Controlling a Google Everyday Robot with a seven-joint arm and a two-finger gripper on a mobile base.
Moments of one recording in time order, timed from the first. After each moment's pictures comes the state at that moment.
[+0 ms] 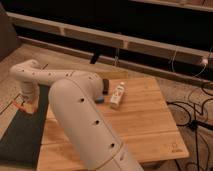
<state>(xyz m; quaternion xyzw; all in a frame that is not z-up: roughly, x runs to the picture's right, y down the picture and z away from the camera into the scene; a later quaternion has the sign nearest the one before) -0.444 0.112 0.818 -0.44 -0.08 0.09 0.89</state>
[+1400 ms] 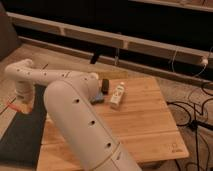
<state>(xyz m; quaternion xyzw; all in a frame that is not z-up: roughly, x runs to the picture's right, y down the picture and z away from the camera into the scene) -0.440 0.110 0.821 -0.44 -0.08 0.09 0.89</state>
